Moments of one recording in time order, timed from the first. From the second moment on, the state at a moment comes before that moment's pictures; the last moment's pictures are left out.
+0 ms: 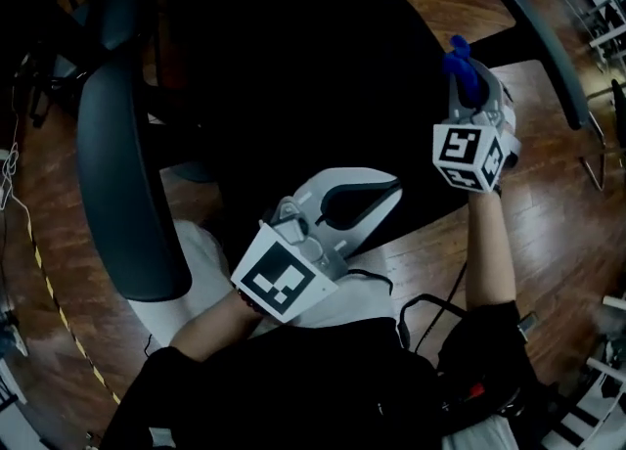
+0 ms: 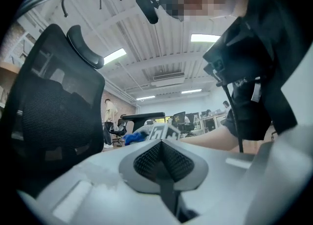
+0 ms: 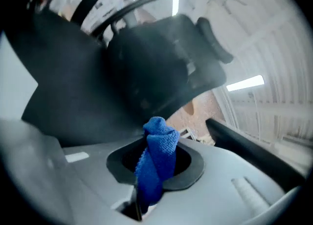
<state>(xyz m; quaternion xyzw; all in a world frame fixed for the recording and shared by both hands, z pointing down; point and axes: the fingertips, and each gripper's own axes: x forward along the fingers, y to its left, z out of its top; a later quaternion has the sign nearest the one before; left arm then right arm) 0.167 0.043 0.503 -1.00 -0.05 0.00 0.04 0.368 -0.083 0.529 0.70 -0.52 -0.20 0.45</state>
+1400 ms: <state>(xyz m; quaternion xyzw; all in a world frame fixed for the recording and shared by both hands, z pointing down) -0.228 -0.008 0.560 -0.96 -0.27 0.07 0.06 0.049 -0.013 0.499 0.85 -0.42 -0.23 0.23</state>
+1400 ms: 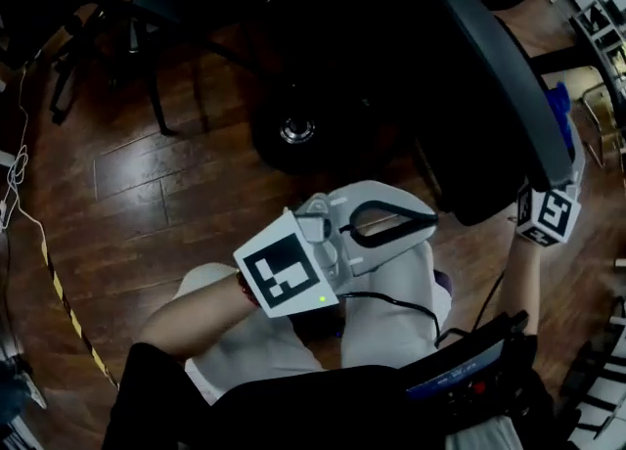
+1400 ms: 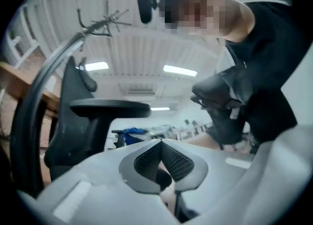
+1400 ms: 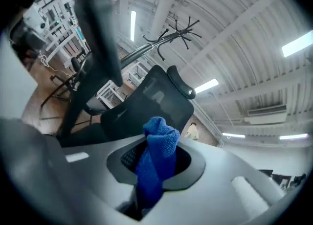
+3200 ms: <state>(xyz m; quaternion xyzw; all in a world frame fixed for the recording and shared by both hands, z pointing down) -0.249 -0.203 0.548 -0.98 0.03 0.09 0.15 -0.128 -0.211 0.679 0.68 -0.39 -0.27 0.56</state>
